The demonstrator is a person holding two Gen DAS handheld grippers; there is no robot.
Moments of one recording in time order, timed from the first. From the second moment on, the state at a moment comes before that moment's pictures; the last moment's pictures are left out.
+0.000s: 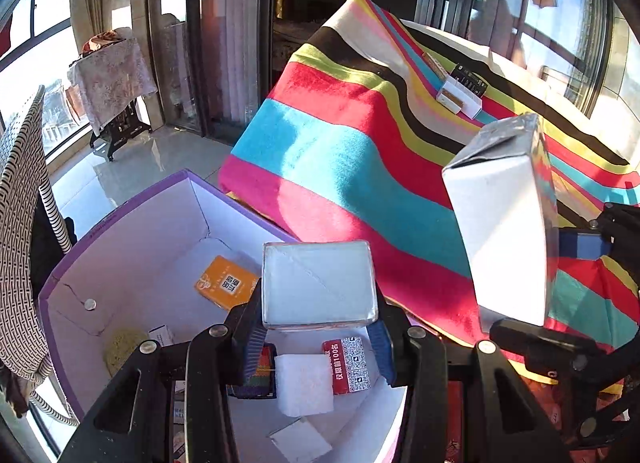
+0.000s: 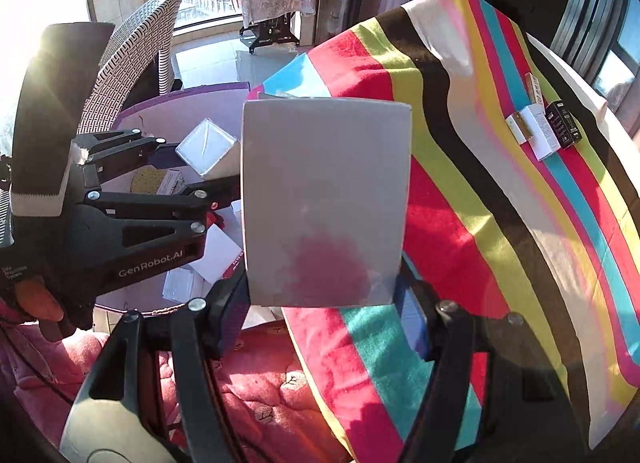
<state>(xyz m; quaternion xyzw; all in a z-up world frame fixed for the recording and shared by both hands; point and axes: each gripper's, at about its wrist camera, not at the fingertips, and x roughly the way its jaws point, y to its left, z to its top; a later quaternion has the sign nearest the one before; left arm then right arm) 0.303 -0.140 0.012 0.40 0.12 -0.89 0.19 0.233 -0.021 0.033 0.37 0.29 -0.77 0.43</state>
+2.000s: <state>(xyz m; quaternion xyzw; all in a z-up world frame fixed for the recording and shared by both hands) 0.017 -0.085 0.021 0.42 0.18 -0.88 0.10 -0.195 0.017 -0.001 0.40 0.19 -0.82 0.36</state>
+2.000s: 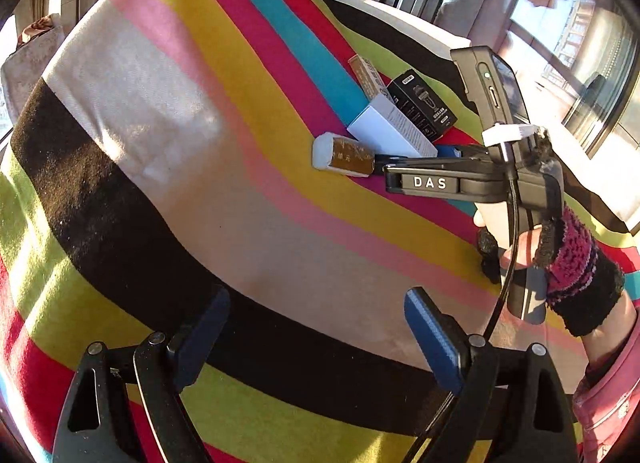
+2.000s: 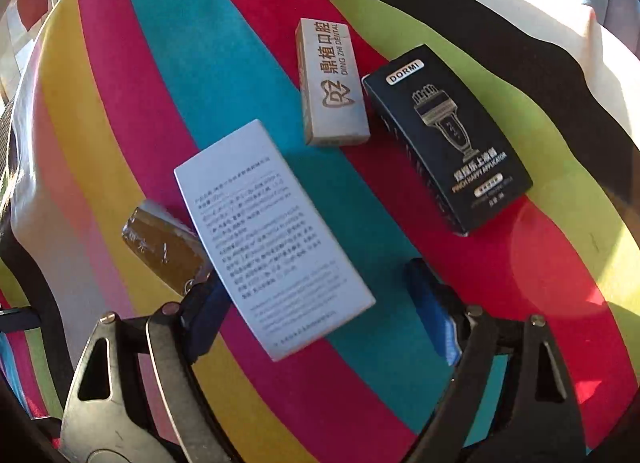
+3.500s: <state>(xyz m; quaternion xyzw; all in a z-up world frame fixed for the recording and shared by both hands) 0.146 0.001 0.032 0.42 0.05 -0.91 0.05 0.137 0.181 0.034 0.41 0.08 -0.86 0.28</state>
